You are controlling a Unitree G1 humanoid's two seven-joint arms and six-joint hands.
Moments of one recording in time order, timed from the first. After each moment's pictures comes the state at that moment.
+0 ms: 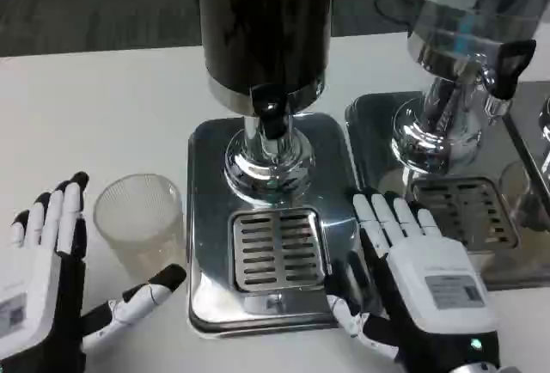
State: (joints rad) left arm 0.39 0.37 -0.06 -0.05 0.75 -0.10 0.45; right arm 0.26 -0.29 0.47 -0.14 -1.06 0.14 -0.30
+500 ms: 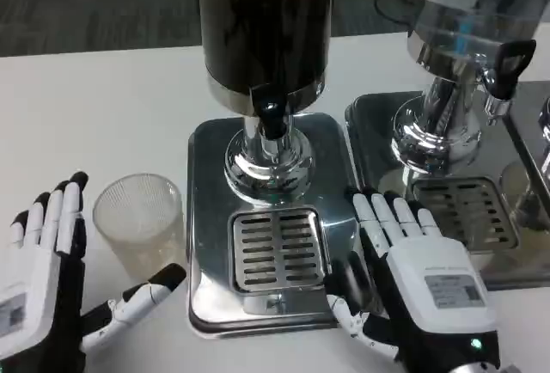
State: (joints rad) left arm 0.38 0.37 -0.06 -0.05 0.75 -0.10 0.45; right arm 0.25 -0.28 0.47 -0.14 -1.05 0.14 -0.30
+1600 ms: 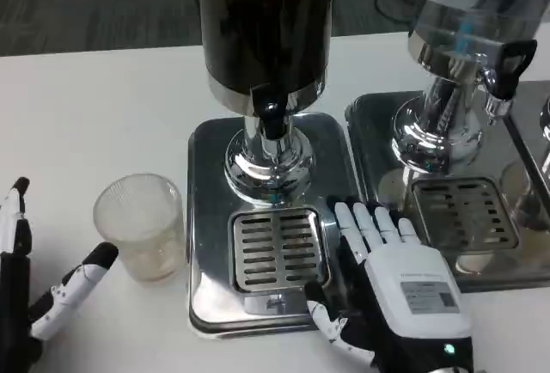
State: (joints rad) left arm 0.16 0.41 0.04 0.50 0.44 -0.49 0.47; right arm 0.24 -0.20 0.53 -0.09 -1.09 0.19 -0.31
